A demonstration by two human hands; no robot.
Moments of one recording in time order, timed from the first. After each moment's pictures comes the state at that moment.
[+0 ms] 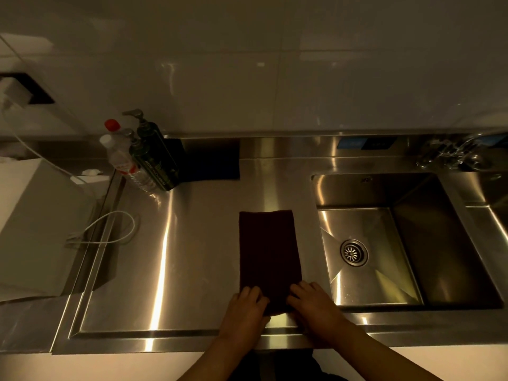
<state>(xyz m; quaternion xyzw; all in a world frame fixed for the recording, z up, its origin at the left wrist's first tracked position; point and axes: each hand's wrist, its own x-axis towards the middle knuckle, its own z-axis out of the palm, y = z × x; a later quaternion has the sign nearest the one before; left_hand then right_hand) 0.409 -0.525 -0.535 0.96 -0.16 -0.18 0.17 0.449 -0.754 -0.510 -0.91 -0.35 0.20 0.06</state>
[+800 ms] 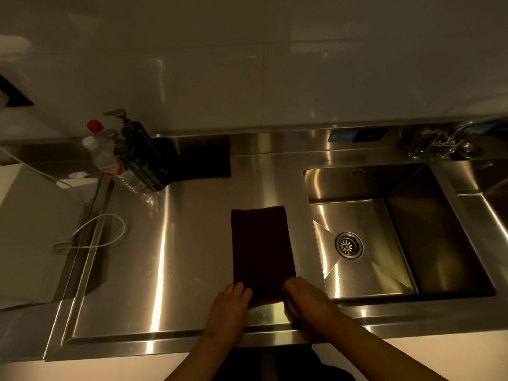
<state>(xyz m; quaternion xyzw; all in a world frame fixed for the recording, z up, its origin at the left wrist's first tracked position) 0.413 -0.511 -0.537 0.96 -0.11 -0.20 0.14 0.450 -0.752 -0.490 -0.92 -0.21 0.24 0.22</state>
